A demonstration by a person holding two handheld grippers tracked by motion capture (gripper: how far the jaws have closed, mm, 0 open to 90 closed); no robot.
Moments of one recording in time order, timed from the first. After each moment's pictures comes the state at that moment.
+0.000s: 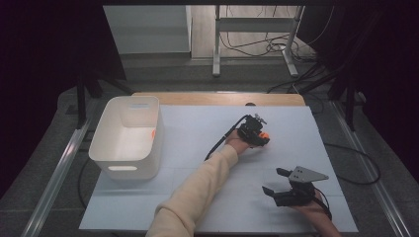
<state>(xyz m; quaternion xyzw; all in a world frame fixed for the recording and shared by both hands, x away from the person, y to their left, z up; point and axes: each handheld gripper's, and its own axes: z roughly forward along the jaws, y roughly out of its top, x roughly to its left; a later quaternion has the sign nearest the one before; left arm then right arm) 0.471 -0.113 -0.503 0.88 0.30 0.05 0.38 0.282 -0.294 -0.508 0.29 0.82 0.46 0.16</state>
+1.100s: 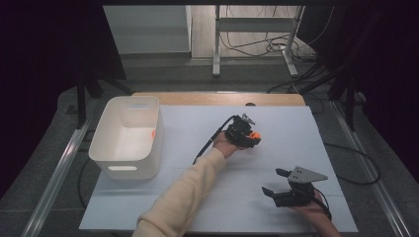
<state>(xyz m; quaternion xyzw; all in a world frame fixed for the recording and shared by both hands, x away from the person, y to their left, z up) 0.441 -0.067 -0.482 0.86 0.30 0.06 0.40 0.281 -0.292 -0.507 0.28 0.83 0.45 0.16</state>
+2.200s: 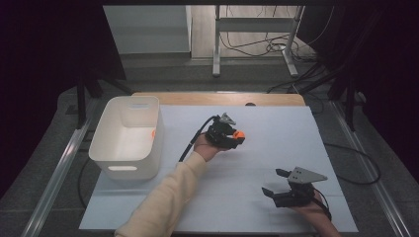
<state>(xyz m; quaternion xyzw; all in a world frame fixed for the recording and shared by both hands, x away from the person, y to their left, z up) 0.413 -0.008 -0.463 0.85 0.31 0.08 0.42 0.280 -0.292 -0.508 0.28 0.83 0.45 0.16</state>
